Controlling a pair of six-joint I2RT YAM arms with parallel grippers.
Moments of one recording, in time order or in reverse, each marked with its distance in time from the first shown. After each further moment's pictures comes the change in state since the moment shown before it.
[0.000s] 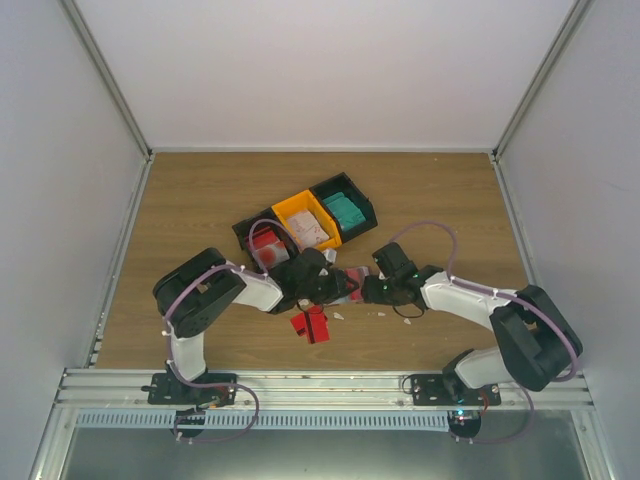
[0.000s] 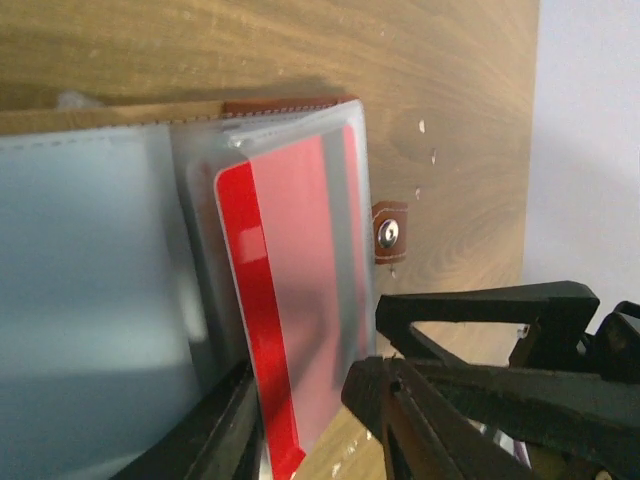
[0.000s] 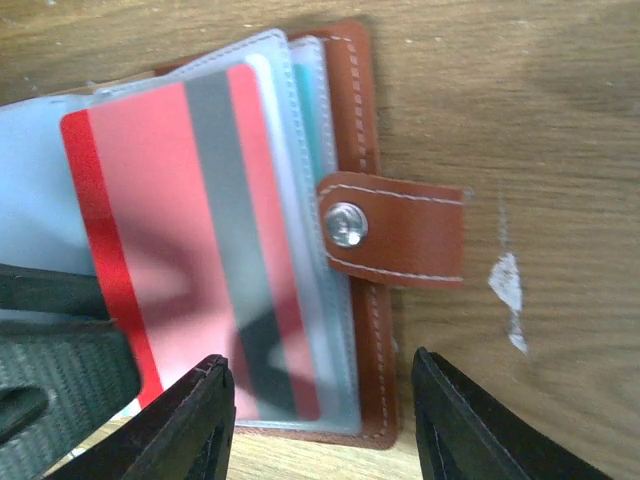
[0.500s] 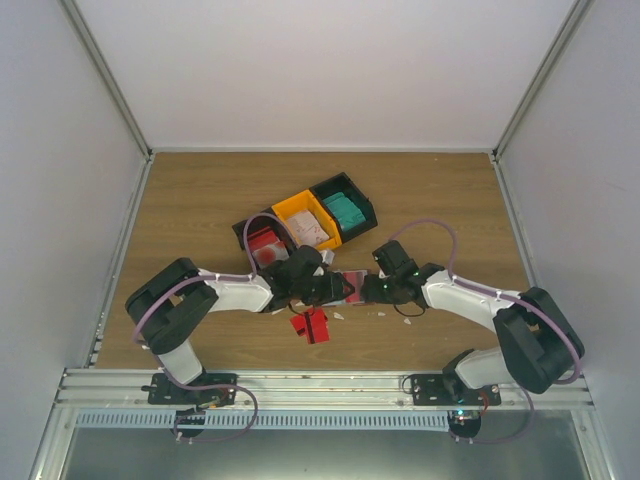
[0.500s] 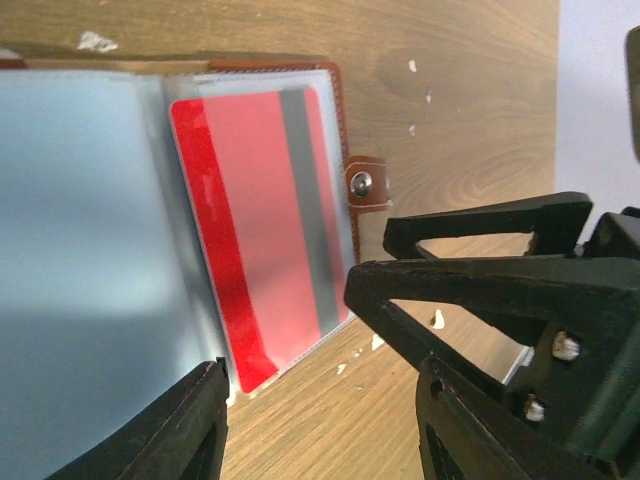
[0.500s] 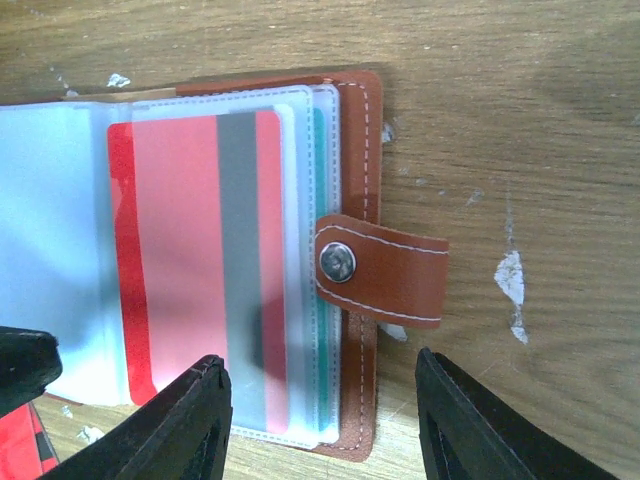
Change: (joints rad) left arm -0.005 -0.187 -0.007 -0.273 0.010 0.137; right arm 0.000 -0.019 0.023 -0.057 0.005 -0.030
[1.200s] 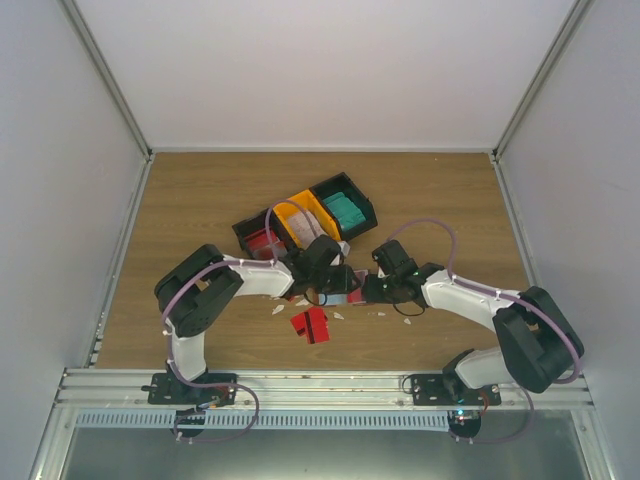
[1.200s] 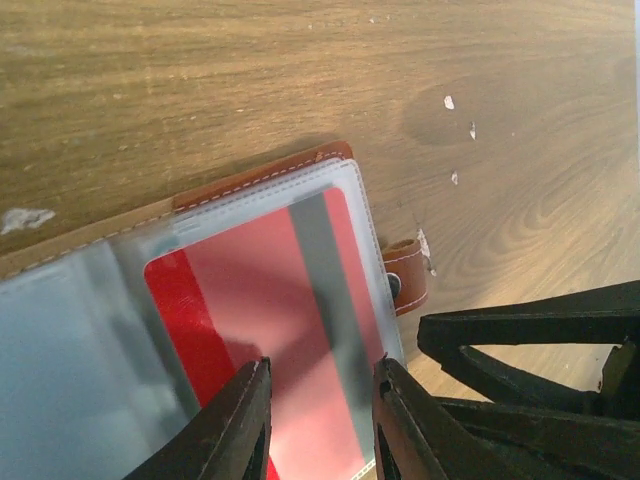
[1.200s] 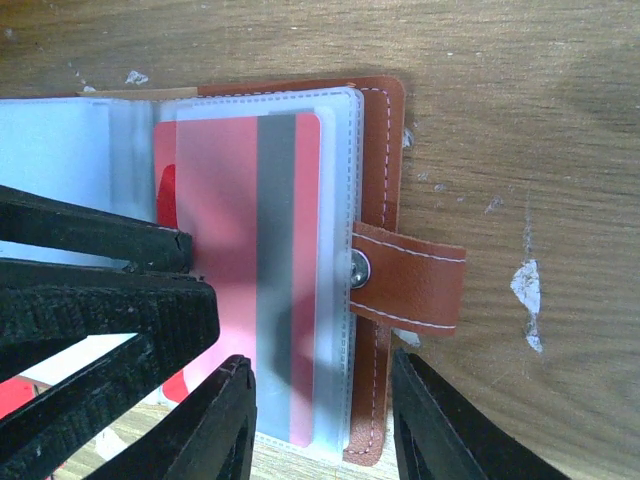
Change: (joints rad) left arm -0.001 0.177 0.216 -0.144 -0.041 0.159; right arm 0.000 0.003 0.003 0.008 -0.023 -0.025
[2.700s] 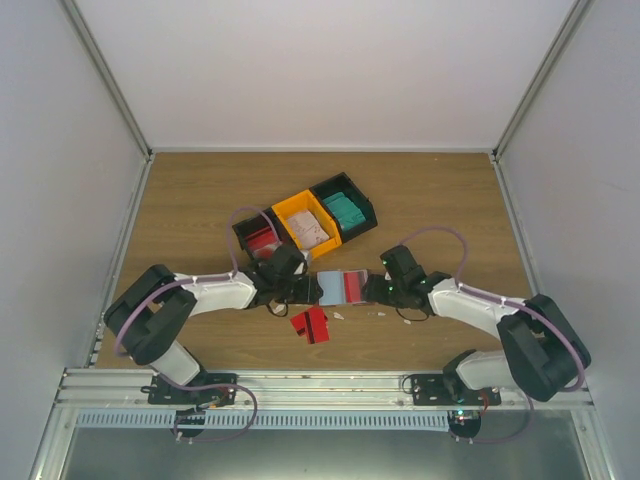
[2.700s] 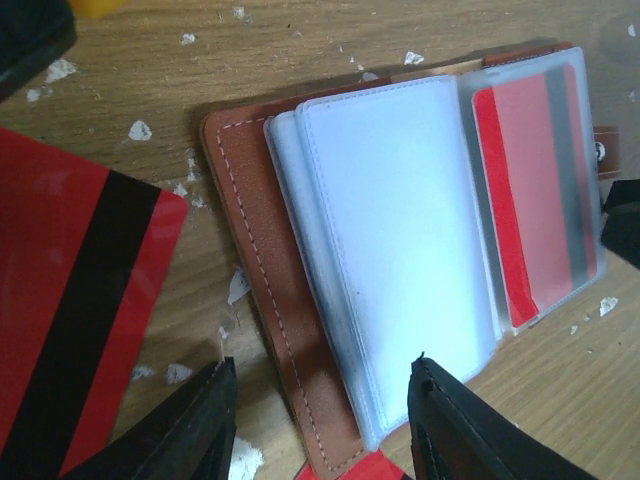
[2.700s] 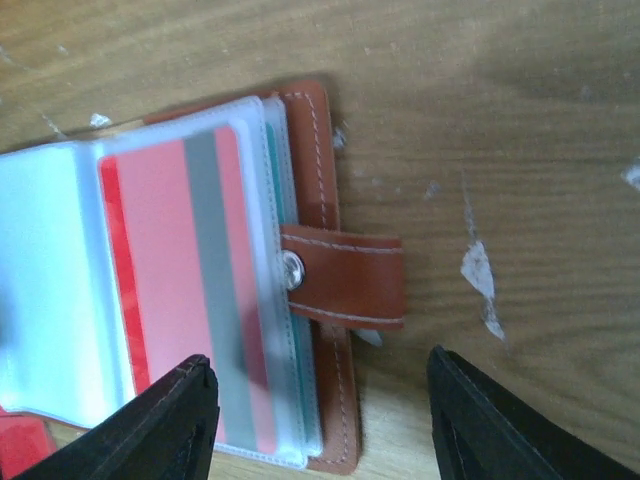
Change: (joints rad) left arm 0.108 -0.301 -0.277 -0.164 -0.083 0.162; right arm -0.023 -0.047 -0.076 0.090 0.017 0.118
